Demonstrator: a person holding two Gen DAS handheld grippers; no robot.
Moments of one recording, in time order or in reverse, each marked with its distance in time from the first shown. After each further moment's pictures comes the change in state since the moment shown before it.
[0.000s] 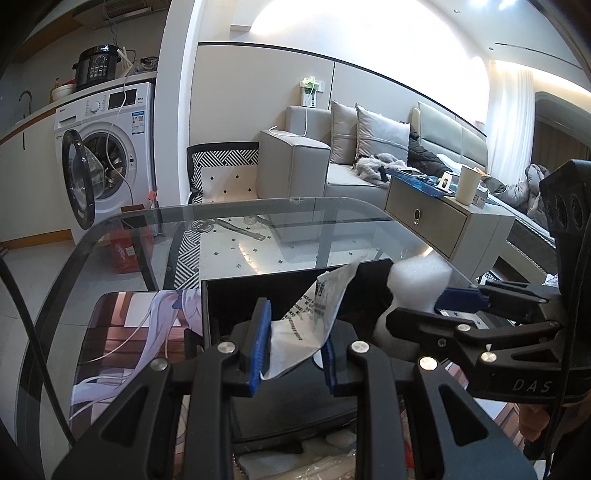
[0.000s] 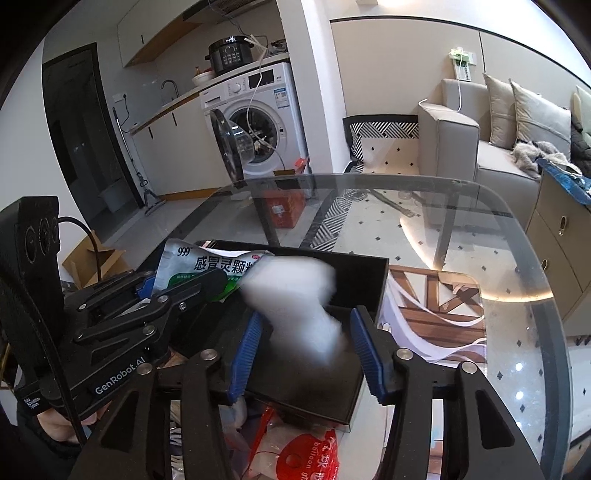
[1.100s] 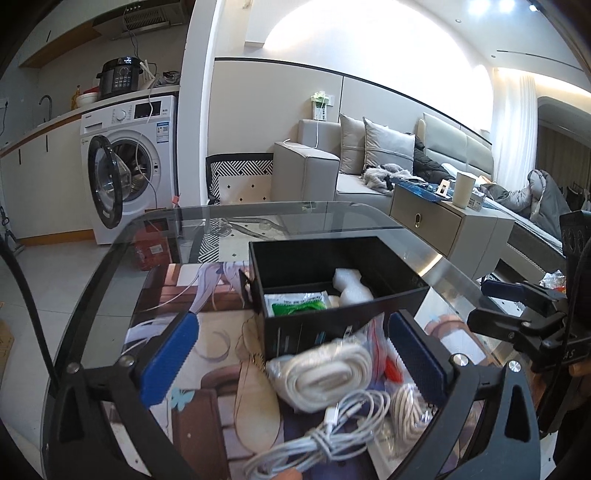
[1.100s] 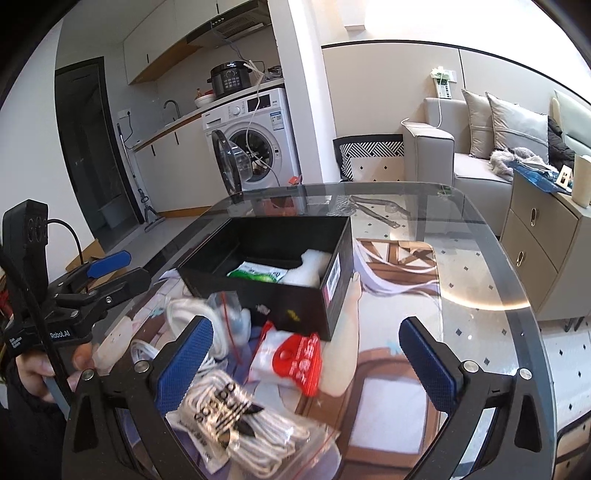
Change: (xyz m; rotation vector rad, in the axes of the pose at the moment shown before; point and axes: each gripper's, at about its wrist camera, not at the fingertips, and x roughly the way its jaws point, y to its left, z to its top) left arm -0.095 0.006 -0.046 -0.011 -0.050 0.050; right arm -0.091 -0.003 -0.078 0.005 -0.089 -0.024
